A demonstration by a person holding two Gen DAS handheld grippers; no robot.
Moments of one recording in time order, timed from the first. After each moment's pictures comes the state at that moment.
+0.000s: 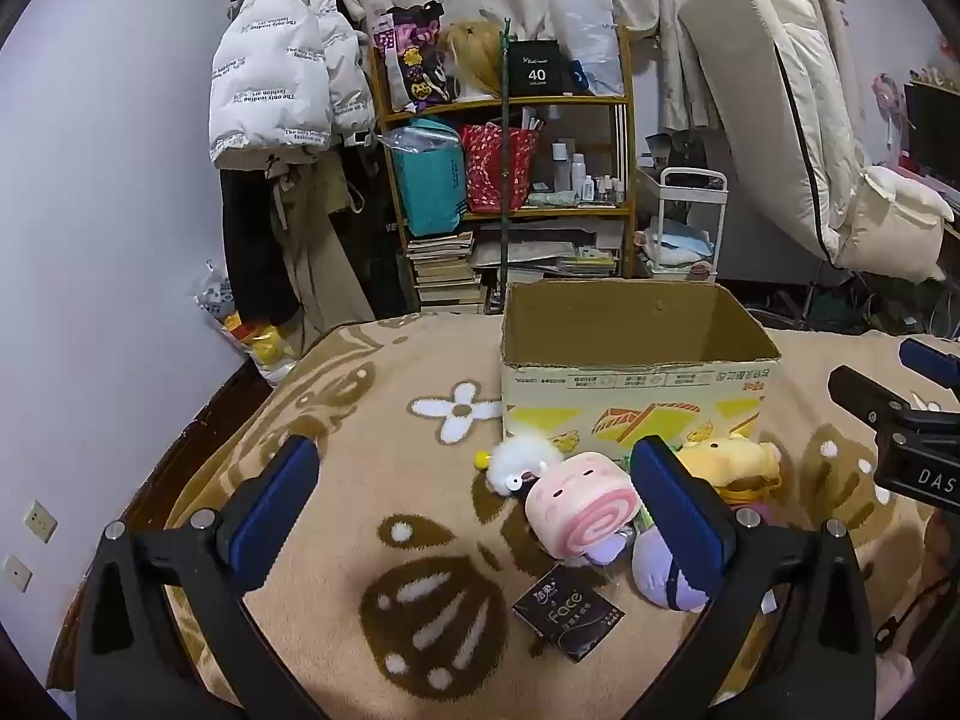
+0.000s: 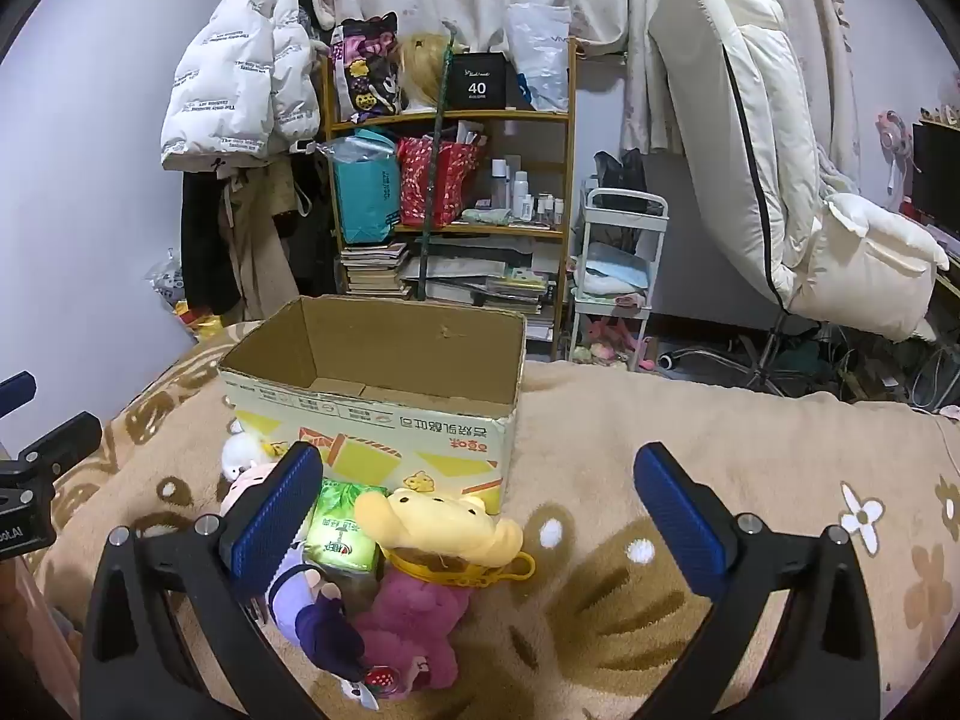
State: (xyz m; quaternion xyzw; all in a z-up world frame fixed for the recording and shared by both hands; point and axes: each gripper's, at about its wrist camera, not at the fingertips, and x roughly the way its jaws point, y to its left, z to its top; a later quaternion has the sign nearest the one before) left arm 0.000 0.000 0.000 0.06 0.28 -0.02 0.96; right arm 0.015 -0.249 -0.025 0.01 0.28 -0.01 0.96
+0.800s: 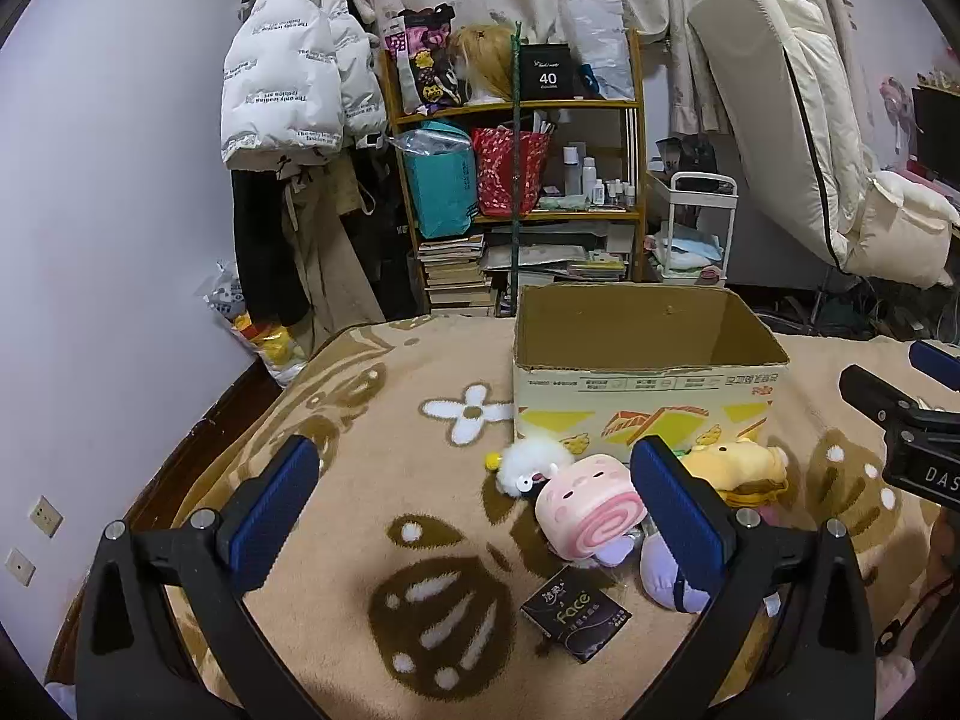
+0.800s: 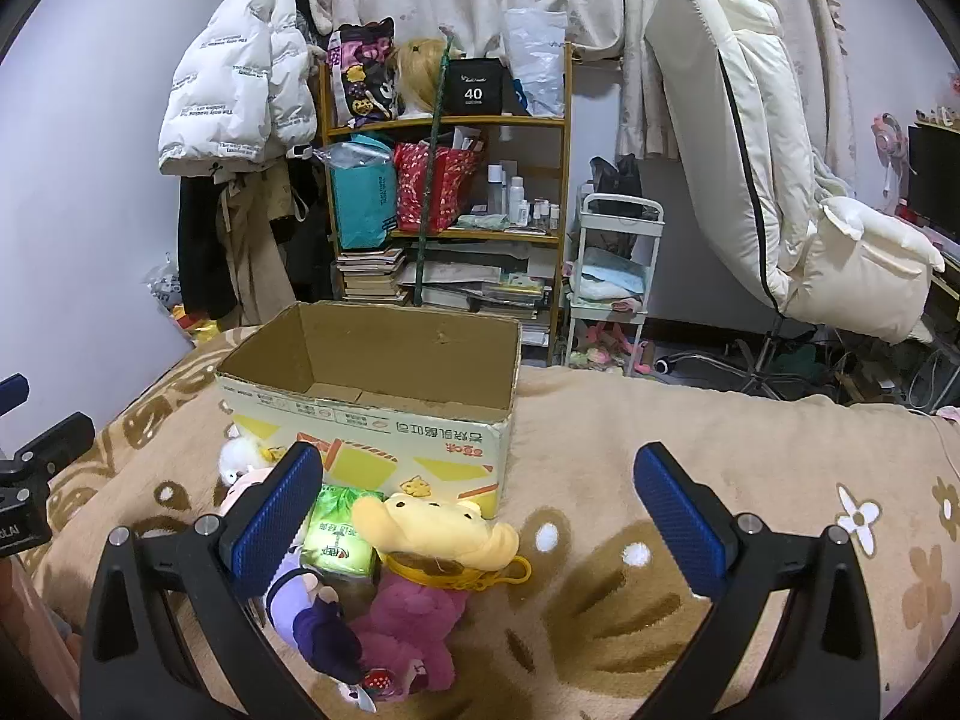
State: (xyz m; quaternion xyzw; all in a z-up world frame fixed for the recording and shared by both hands) left arm -0.002 0.004 0.002 0.06 0.28 0.00 0.96; right arm 0.014 -0.247 -0.024 0.01 0.28 -0.02 0.96
